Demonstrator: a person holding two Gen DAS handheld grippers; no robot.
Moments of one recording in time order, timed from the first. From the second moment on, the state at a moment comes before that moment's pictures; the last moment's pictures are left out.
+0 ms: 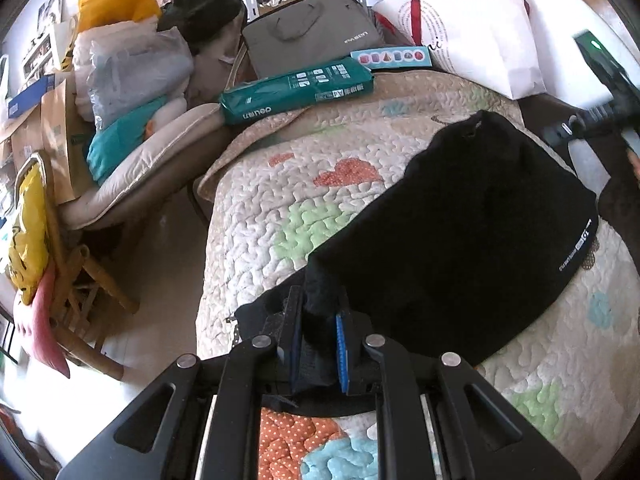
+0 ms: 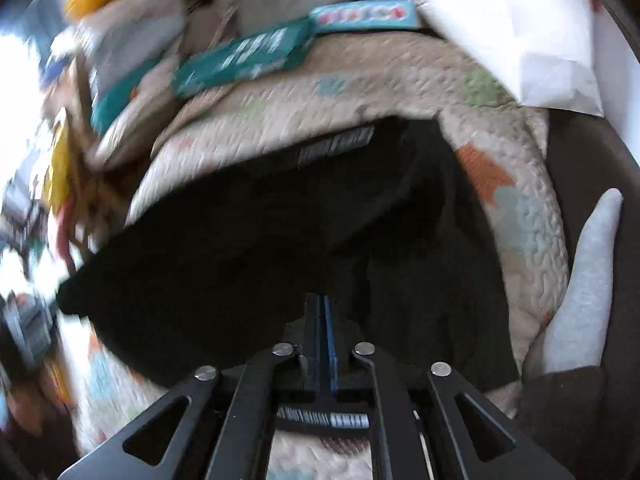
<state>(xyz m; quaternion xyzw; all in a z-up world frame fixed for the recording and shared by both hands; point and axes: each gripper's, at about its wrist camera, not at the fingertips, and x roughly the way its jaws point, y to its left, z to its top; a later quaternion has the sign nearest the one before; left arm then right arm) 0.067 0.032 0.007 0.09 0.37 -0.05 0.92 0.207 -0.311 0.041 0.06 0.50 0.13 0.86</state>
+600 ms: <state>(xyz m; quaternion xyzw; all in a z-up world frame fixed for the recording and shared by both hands) 0.063 0.038 0.007 0.08 0.36 -0.07 0.93 0.370 -0.281 -0.010 0.18 0.61 -0.09 0.77</state>
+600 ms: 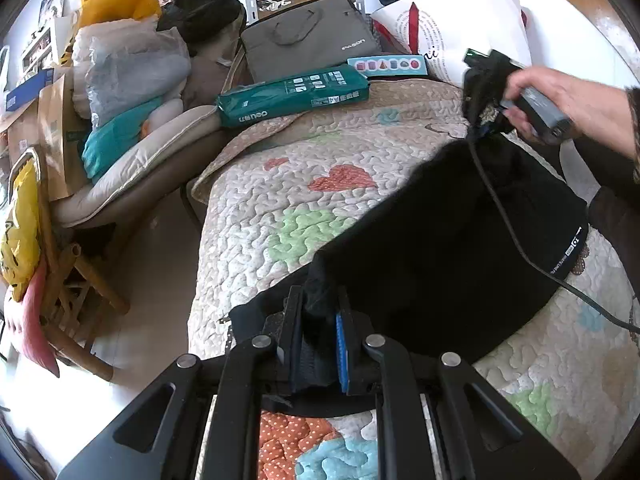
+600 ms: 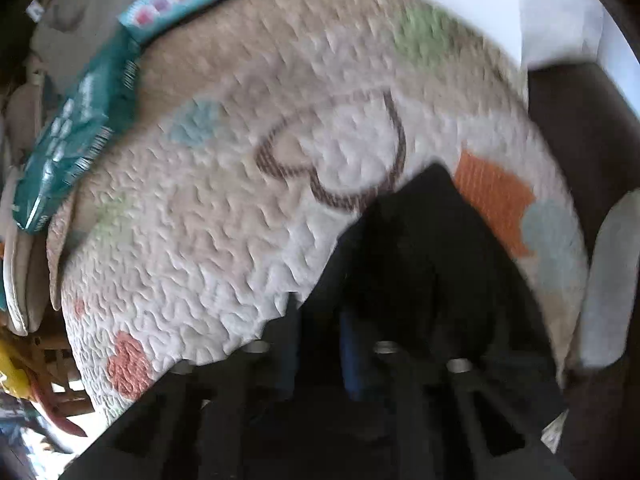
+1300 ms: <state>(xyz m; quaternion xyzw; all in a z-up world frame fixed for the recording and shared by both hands) 0.030 0.026 -0.017 0.16 0.37 -0.02 0.92 0.166 -0.355 0.013 0.22 0.55 -0.06 0.80</state>
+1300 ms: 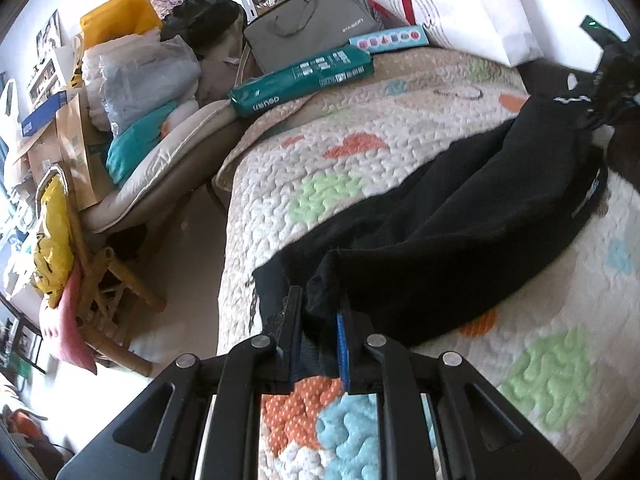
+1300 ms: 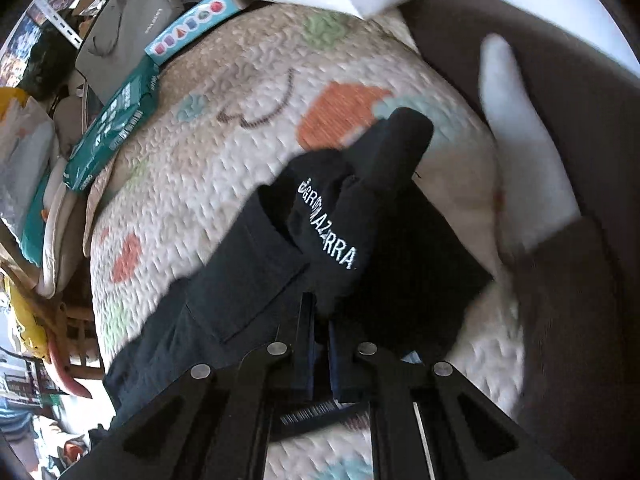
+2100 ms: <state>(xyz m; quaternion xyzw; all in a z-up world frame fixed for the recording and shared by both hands) 0.019 0.140 0.004 -0.05 0.41 0.07 0.91 0.089 -0.341 0.016 0.20 0.52 -0.06 0.83</state>
